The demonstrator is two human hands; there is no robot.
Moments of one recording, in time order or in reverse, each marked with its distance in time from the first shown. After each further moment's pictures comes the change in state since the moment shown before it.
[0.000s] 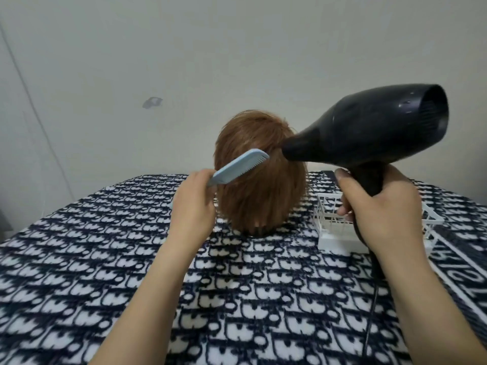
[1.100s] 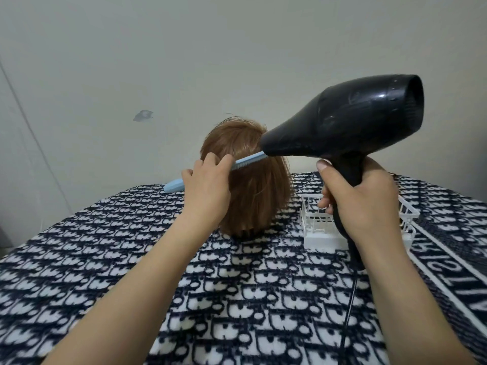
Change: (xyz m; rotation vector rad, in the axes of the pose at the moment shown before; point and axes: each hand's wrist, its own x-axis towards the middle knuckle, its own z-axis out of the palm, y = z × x) left_hand 0.036 0.059 0.025 0.522 -0.043 0.128; right_hand 0.004 -0.006 -0.019 0.183 0.020 0.046
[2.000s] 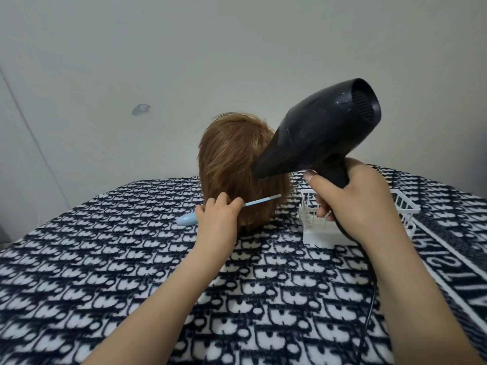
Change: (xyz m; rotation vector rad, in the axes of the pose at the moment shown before) left_hand -0.063 0.005 0.044 0.012 -0.260 0.037; right_hand 0.004 0.003 -0.003 -0.238 -0.200 0.010
